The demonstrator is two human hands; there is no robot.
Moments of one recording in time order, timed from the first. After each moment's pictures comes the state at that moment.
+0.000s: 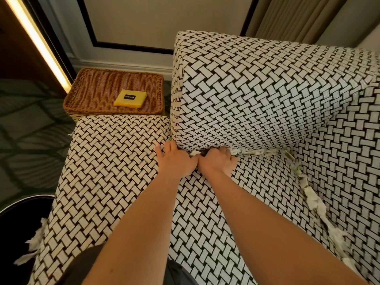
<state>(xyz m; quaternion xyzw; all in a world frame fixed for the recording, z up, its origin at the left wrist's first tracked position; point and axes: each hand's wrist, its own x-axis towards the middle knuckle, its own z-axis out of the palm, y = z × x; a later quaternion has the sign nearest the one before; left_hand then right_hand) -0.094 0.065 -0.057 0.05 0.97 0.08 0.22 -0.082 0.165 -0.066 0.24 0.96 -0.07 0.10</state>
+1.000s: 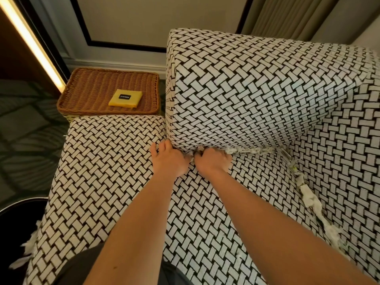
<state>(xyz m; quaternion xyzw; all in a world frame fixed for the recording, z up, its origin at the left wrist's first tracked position) -0.097 0.065 -0.062 0.04 0.98 0.06 0.21 -0.086 0.171 -0.067 0.18 0.97 -0.08 0.12</state>
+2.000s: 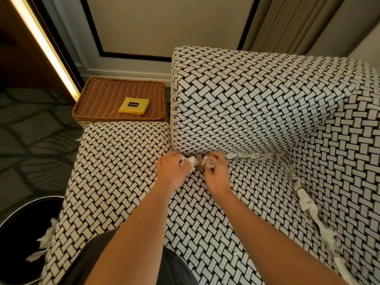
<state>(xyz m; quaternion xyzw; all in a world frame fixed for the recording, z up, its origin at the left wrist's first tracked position) -0.071 0.056 -0.058 0.00 0.95 0.31 0.10 -0.047 0.182 -0.077 0.11 0.88 -0.45 -0.04</state>
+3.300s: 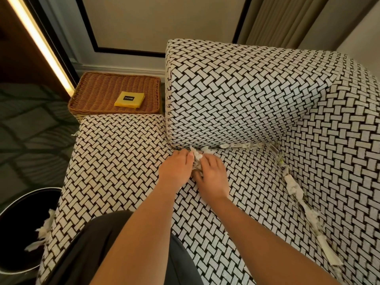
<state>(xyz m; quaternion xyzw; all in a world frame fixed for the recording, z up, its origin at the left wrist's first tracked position) -0.042 0.074 -0.056 0.04 0.96 0.26 0.12 0.001 0.186 -0.084 0.01 0.98 -0.16 -0.09</state>
